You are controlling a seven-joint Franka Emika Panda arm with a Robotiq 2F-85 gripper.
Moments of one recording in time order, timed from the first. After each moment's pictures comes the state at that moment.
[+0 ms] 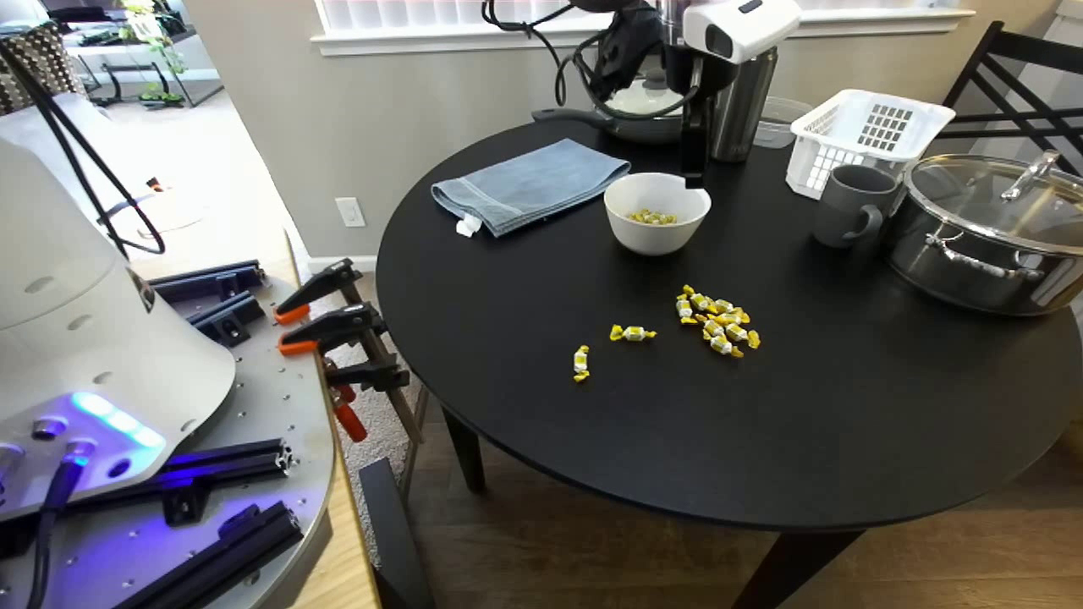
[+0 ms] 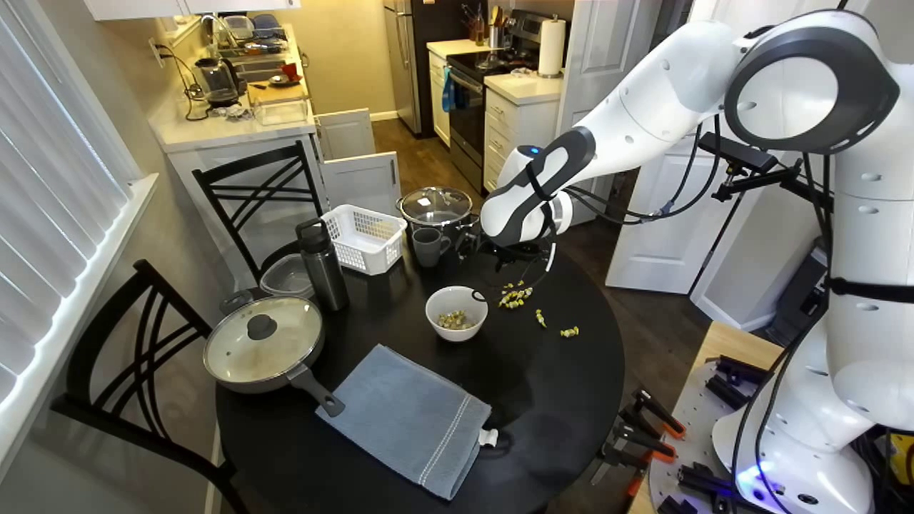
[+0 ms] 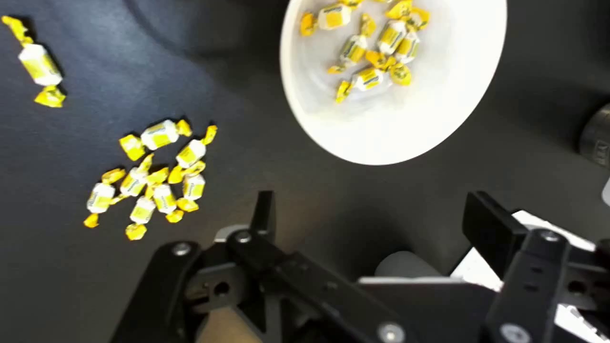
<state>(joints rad) 0.00 0.43 -0.03 -2.14 0.38 2.86 0.46</state>
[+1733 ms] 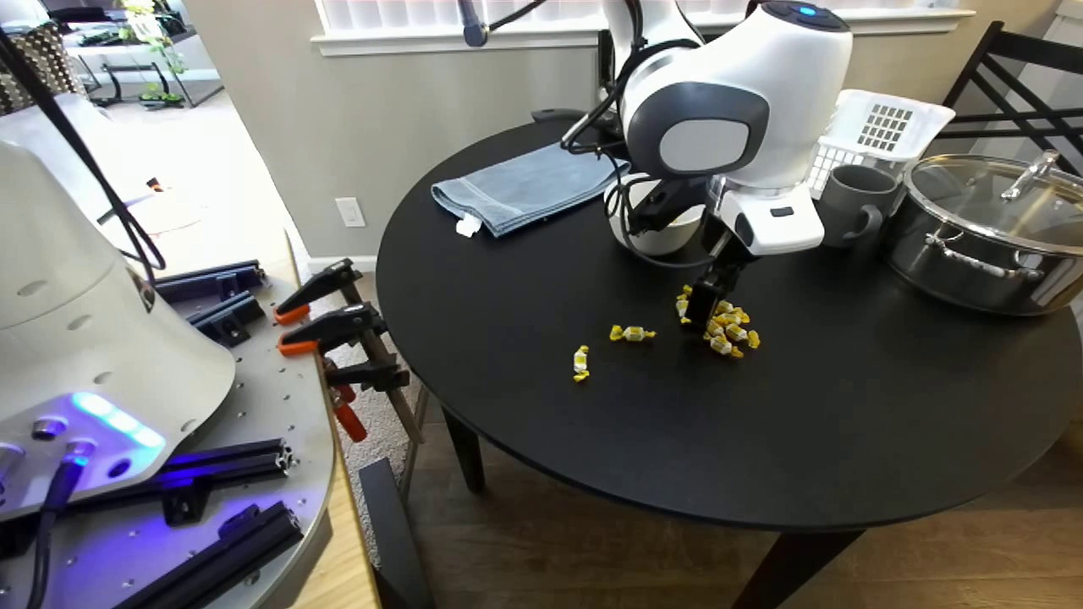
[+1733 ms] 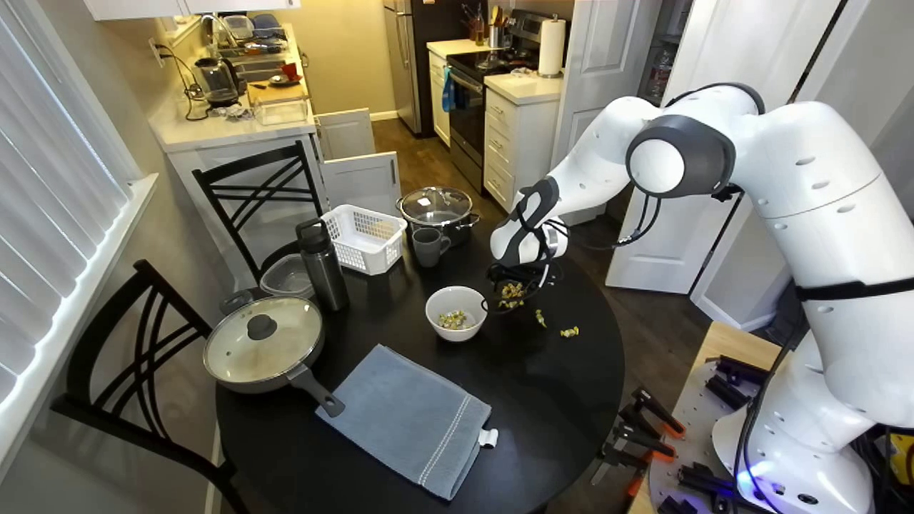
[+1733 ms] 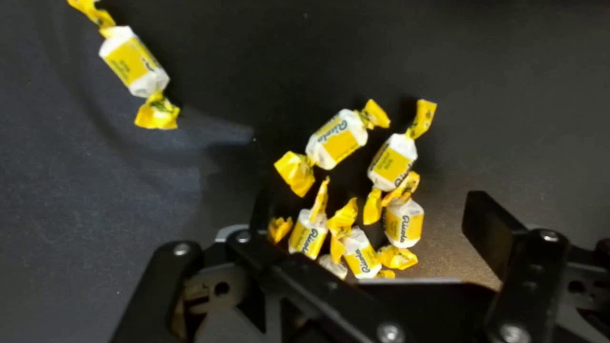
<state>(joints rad) -0.07 0.81 -0.13 -1.89 0.40 2.73 0.65</state>
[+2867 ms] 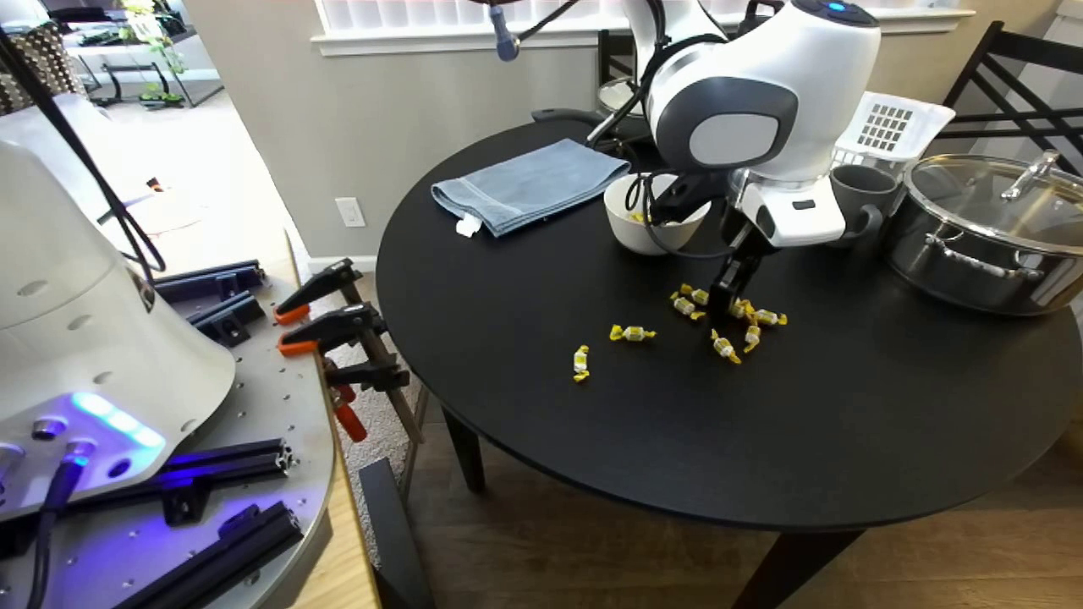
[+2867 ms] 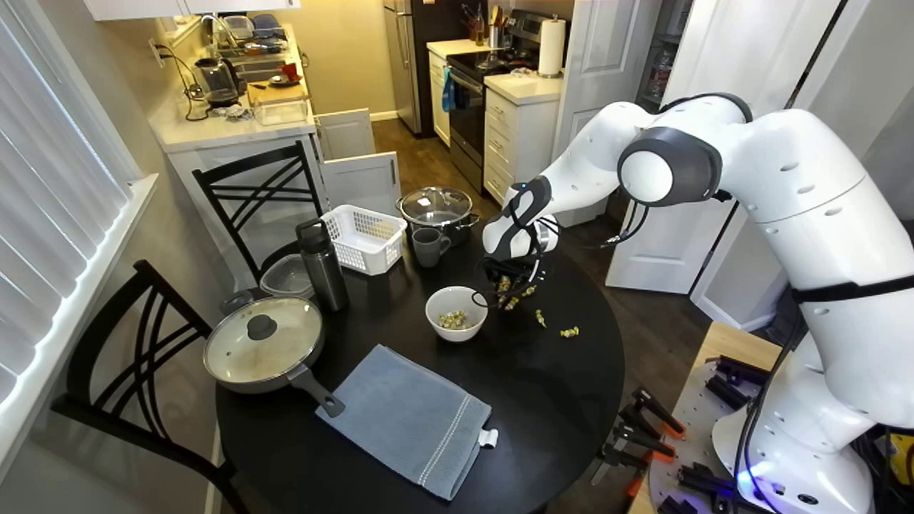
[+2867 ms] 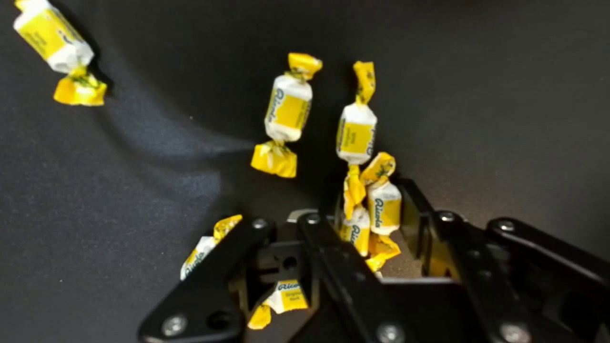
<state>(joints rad) -0.06 0.86 -0.14 -1.78 0.40 2.67 0.69</state>
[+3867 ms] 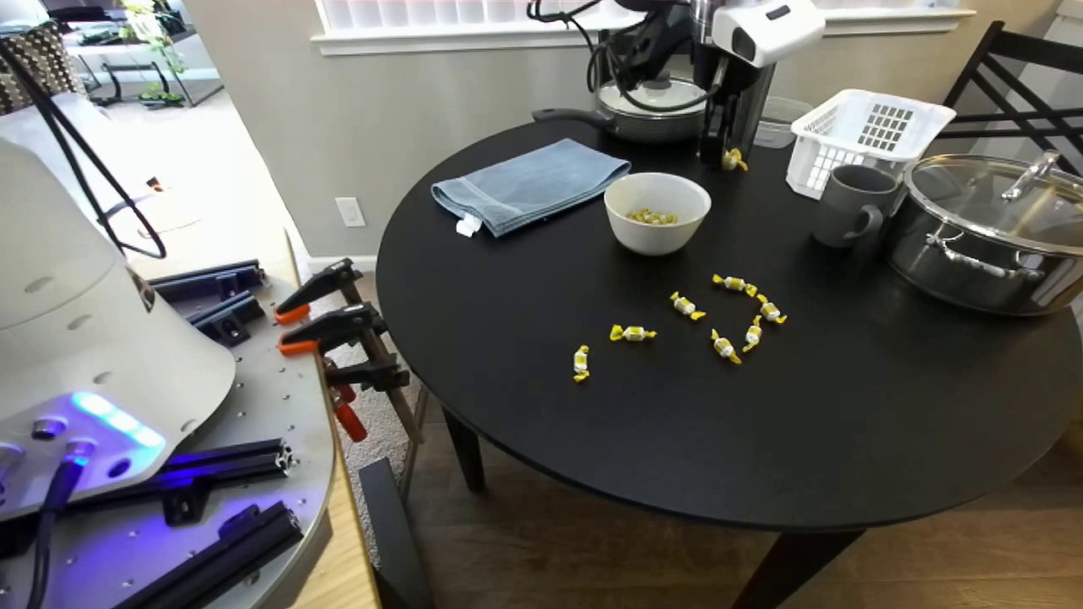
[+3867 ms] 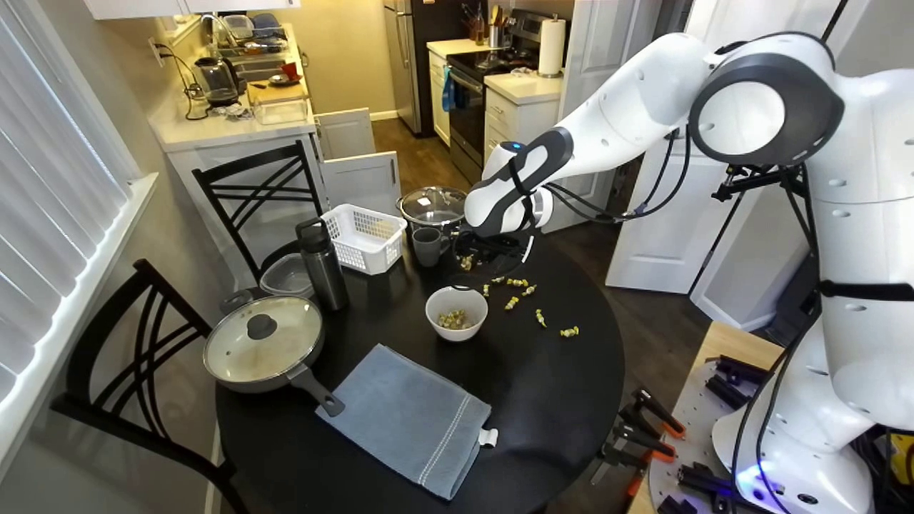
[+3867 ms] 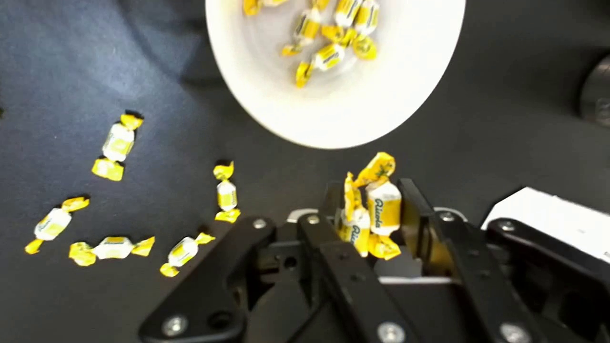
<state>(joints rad) 0.00 0.53 -0.02 -1.97 0.39 2.77 0.58</state>
